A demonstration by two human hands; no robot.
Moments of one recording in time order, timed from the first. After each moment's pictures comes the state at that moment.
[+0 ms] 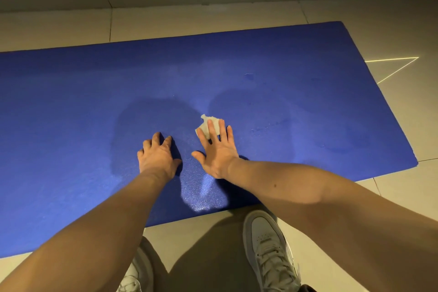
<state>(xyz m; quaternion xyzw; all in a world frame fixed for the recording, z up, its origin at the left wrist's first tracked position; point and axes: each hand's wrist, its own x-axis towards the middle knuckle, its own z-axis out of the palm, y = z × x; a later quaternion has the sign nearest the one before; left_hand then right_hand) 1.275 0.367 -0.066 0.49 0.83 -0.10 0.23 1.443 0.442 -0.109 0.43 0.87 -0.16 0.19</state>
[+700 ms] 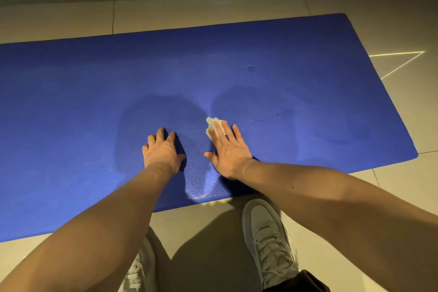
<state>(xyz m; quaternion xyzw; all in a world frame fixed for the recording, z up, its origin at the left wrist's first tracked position) 1.286 0.353 -0.067 0.50 0.83 -0.11 0.23 1.480 0.419 -0.110 0.40 0.89 -0.14 0.15</state>
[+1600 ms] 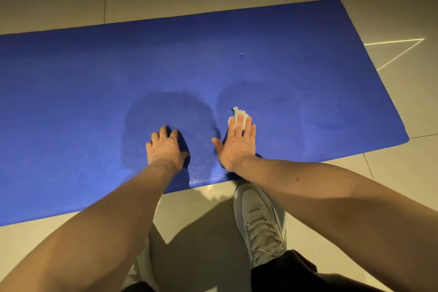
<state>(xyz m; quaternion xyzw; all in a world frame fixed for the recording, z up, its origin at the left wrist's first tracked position) 1.325 0.334 -0.066 0.51 0.82 -0.11 0.23 1.511 0.398 -0.106 0.58 0.78 -0.17 0.14</state>
